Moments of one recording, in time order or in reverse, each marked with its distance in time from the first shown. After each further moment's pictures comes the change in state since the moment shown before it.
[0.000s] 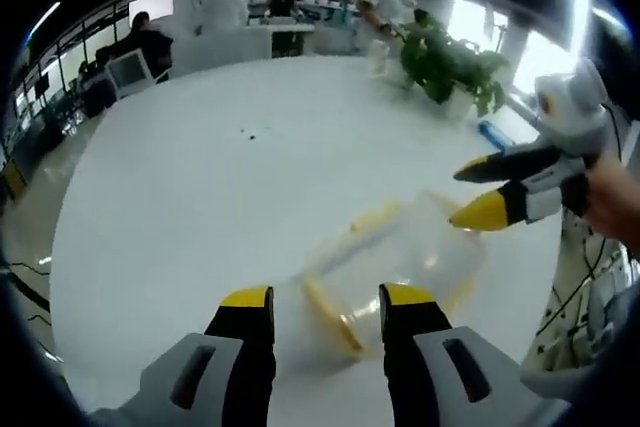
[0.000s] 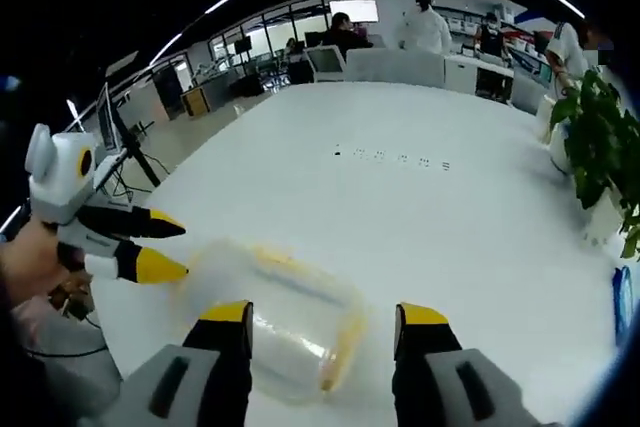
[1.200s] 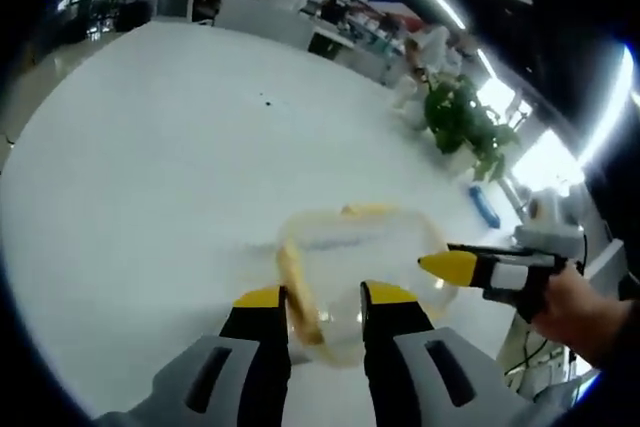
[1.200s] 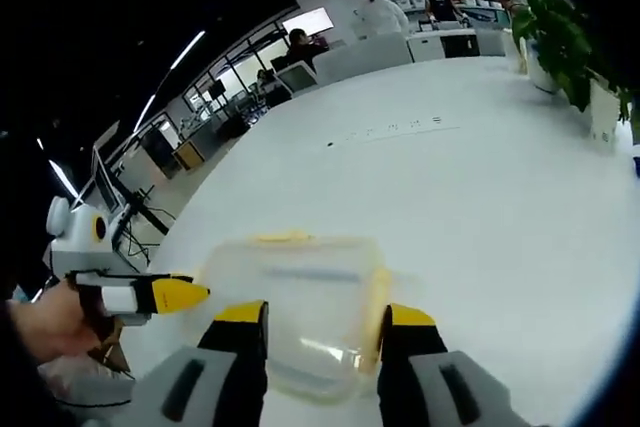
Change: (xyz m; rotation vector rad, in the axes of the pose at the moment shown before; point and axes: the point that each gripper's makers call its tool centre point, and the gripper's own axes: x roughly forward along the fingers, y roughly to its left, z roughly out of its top) left arm 0.012 -0.006 -0.020 -0.358 -0.088 -0.121; right arm 0.024 0.027 -0.020 0.238 -0.117 0.081
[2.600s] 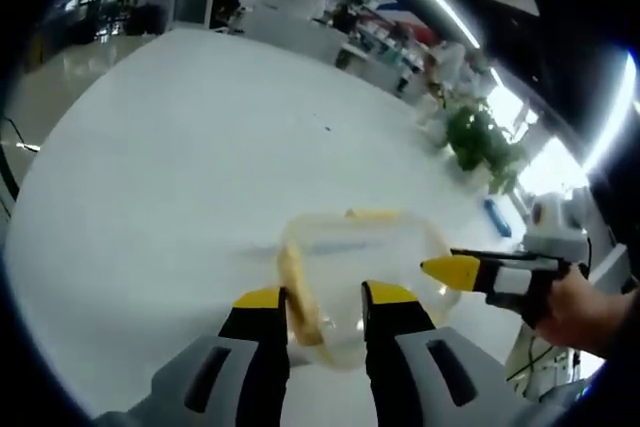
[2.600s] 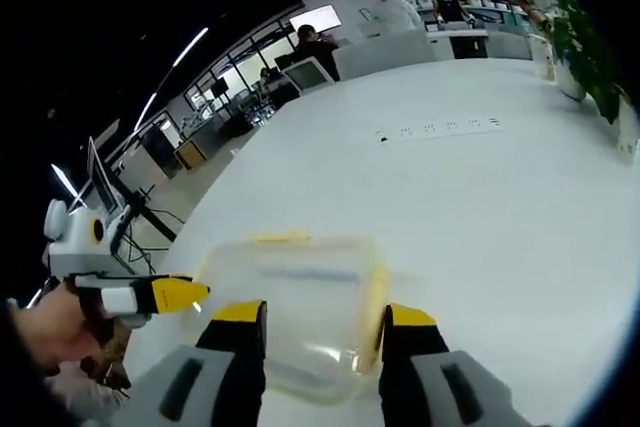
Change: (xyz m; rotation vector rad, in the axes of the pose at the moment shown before) left arm -0.046 0.104 0.039 -0.013 -0.041 0.028; right arm 0.075 0.086 0.014 -0.004 0.000 -0.006
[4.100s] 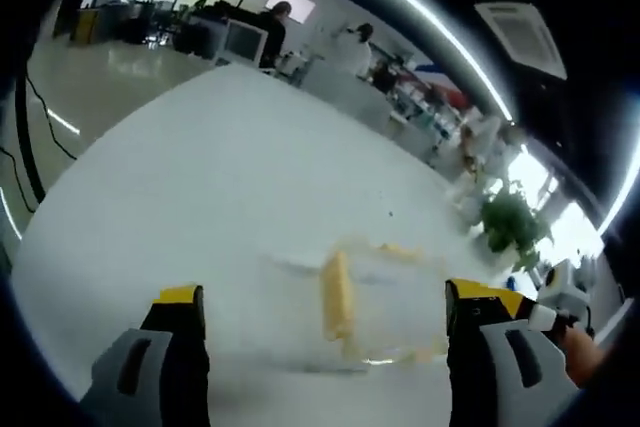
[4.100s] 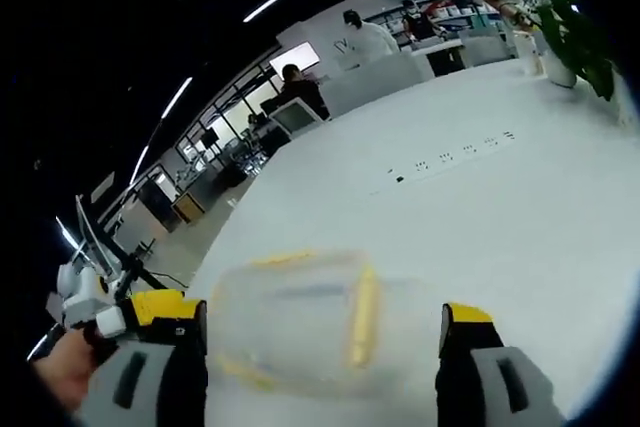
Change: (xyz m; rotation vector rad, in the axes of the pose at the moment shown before) left arm -0.010 0.077 0.061 -0.140 -0.242 0.061; right arm 0.041 0.019 0.050 0.121 -0.180 0.020
